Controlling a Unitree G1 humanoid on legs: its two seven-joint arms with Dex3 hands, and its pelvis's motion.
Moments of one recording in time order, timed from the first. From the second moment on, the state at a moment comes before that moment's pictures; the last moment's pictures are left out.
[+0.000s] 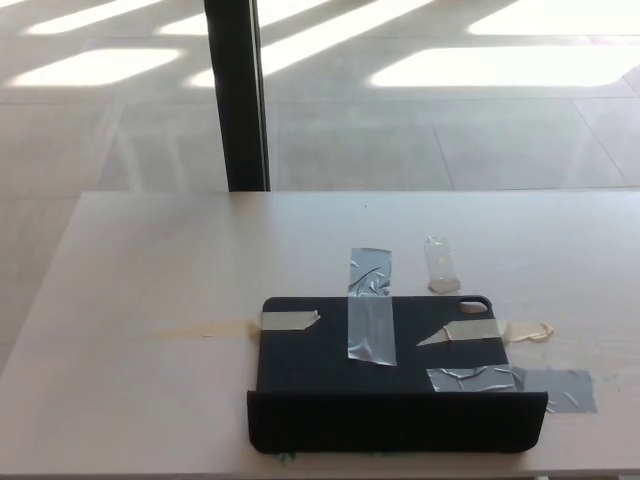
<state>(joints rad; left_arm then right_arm) 0.04 0.59 0.60 1.11 -0.16 0.07 -0.03 0.22 -0.46 -0.61 0.96 0.10 -0.09 0.05</state>
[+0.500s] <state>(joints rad) -0.01 0.63 0.80 1.20 -0.28 0.07 -0.06 0.13 -0.52 -0.75 0.61 0.17 -0.18 -0.01</state>
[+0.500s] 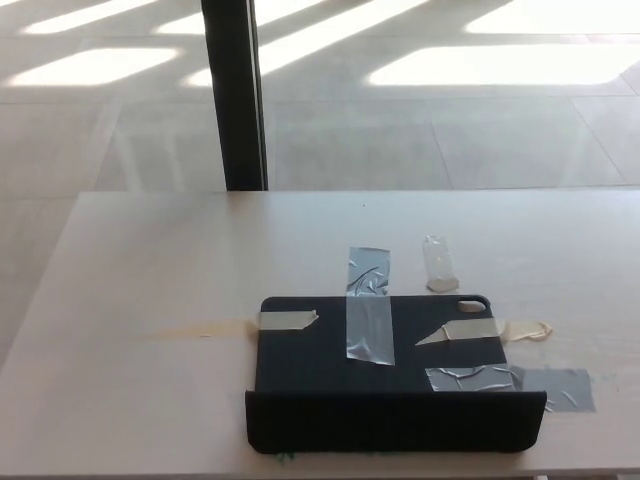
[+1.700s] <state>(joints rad) -0.03 0.63 0.80 1.22 -0.33 0.07 -0.07 -0.29 -0.50 0.25 0.04 -0.16 -0.14 0.13</state>
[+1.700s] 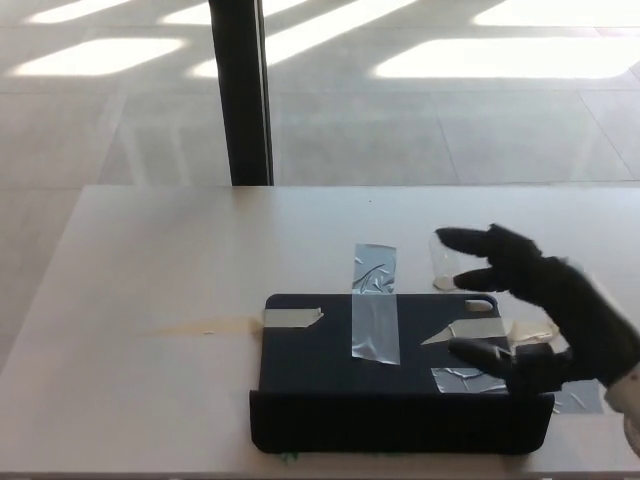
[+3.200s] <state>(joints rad) -0.07 0.67 0.79 1.22 -0.34 0.07 -0.08 -0.15 -0.49 0.47 -0.09 -0.50 0.10 0.30</state>
